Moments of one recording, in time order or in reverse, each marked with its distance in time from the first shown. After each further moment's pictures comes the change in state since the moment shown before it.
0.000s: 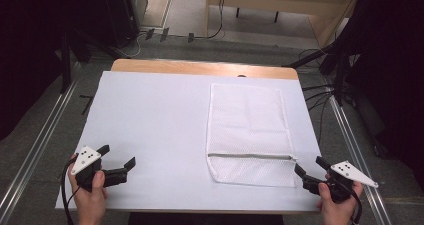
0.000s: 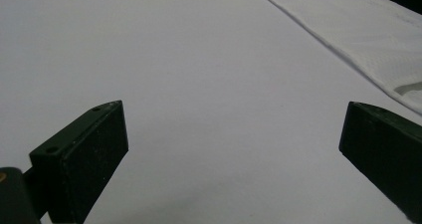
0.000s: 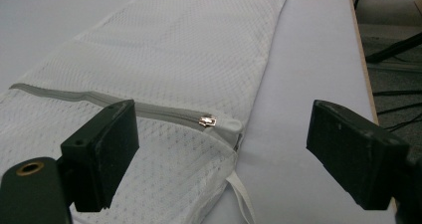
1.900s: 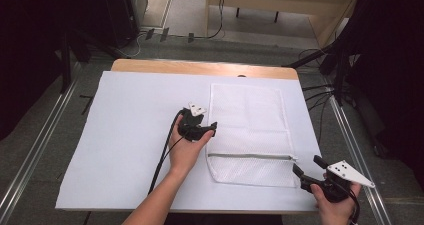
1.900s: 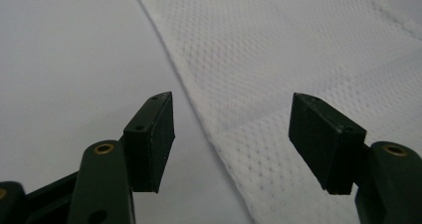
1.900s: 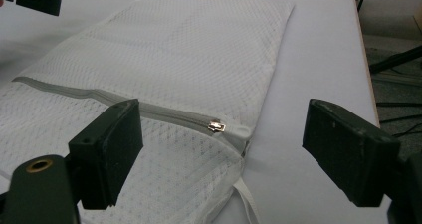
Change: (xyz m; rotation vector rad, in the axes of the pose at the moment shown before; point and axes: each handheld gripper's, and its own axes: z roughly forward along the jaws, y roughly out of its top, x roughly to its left) left arm -0.159 0.090 0.198 0.227 -0.088 0.077; right arm 0.008 0.002 0.001 -0.004 0.000 -0.055
